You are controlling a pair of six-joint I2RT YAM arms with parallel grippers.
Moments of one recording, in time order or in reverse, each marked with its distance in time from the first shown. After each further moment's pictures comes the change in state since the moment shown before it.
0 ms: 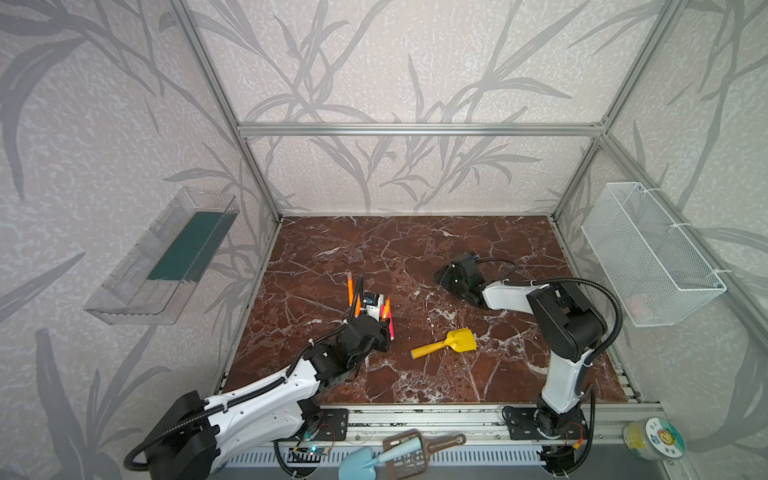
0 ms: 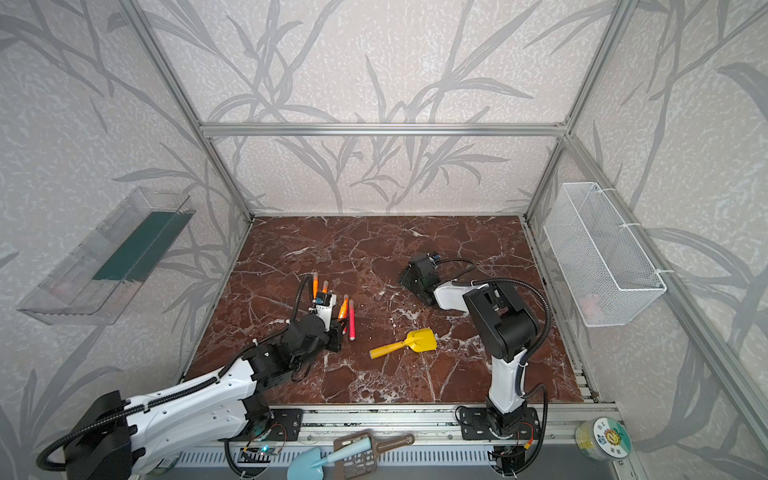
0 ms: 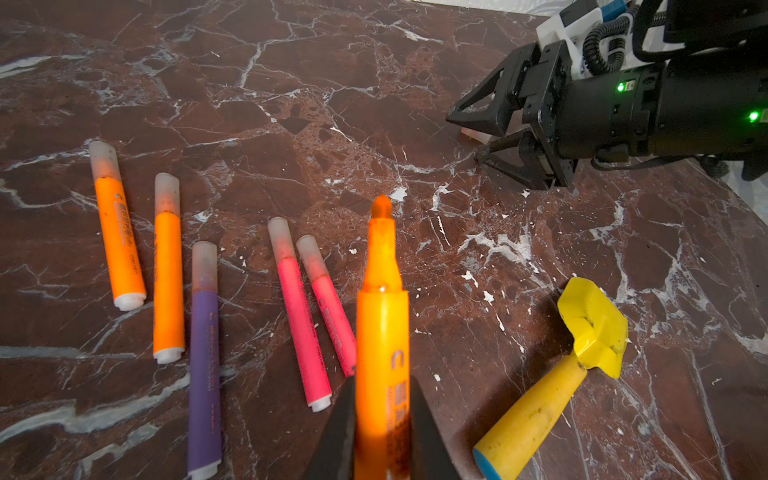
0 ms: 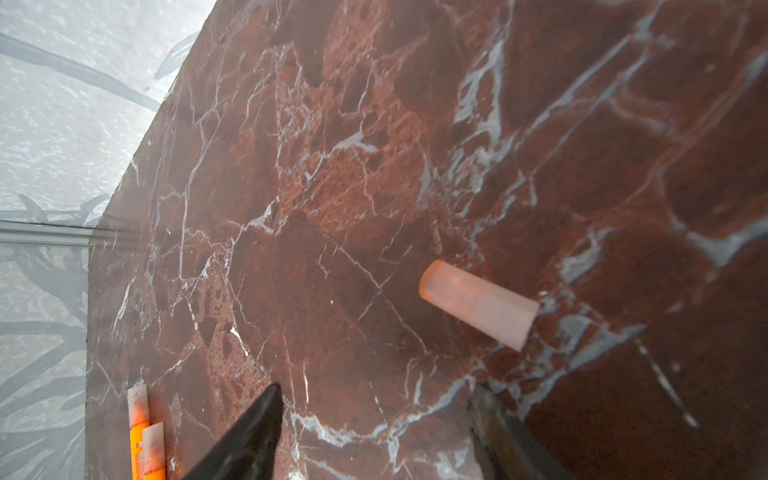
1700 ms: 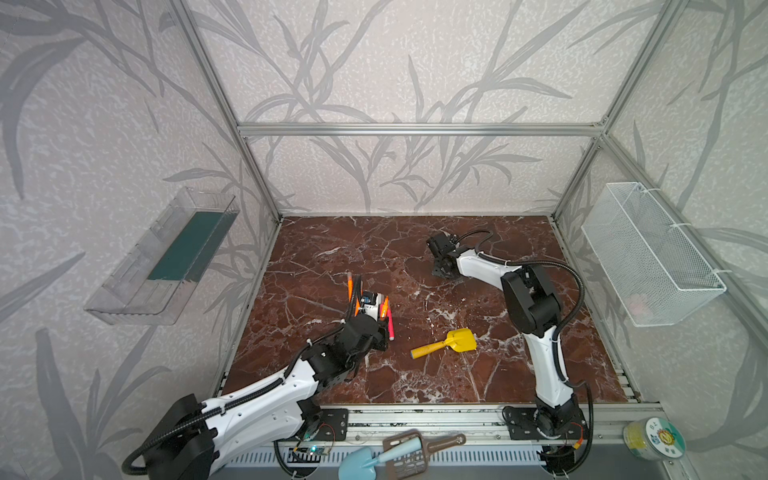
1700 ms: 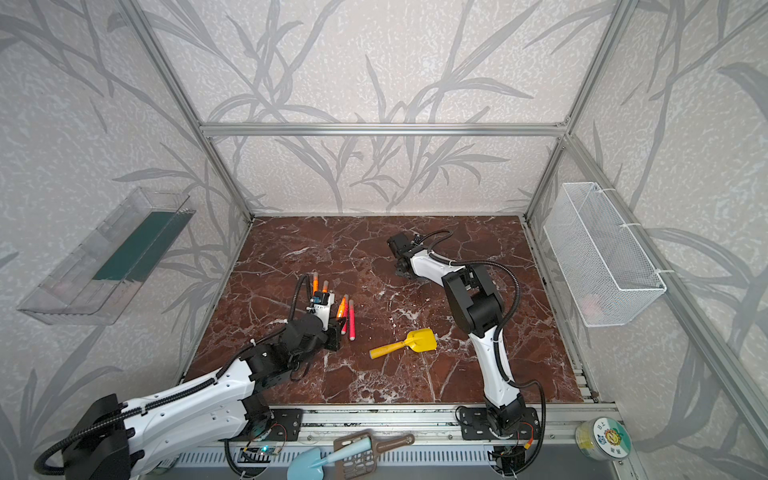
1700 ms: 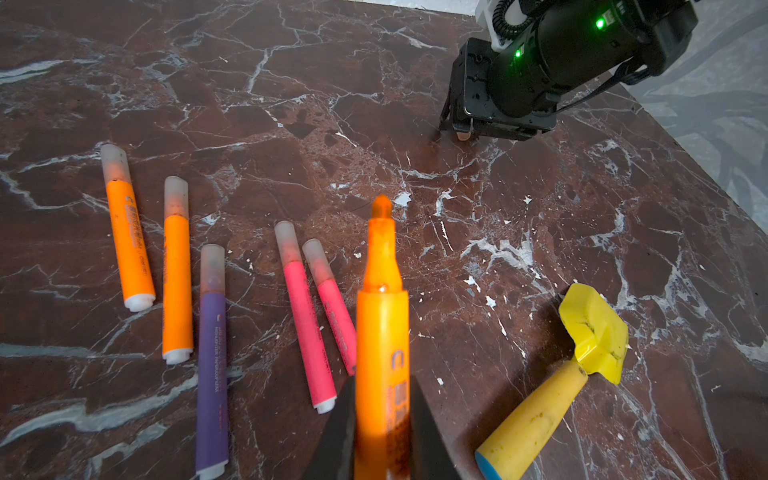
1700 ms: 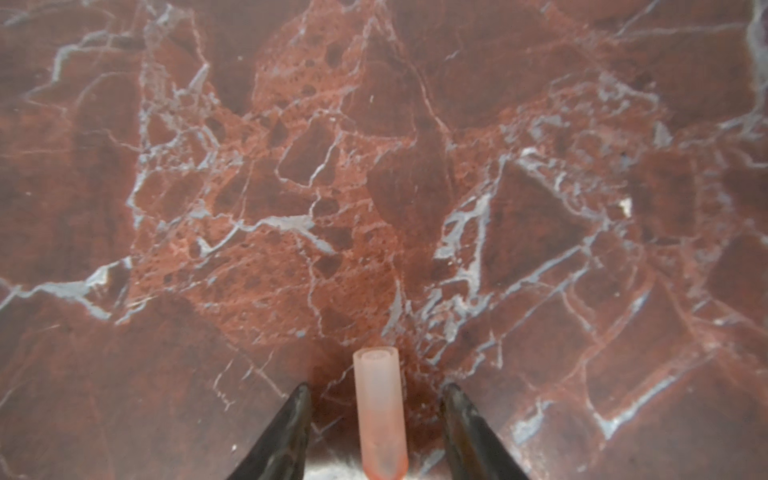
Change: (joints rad) left arm 0.014 -0.011 0.000 -0.004 0.004 0.000; right arm 0.028 0.323 0.640 -0.710 0.282 -0.293
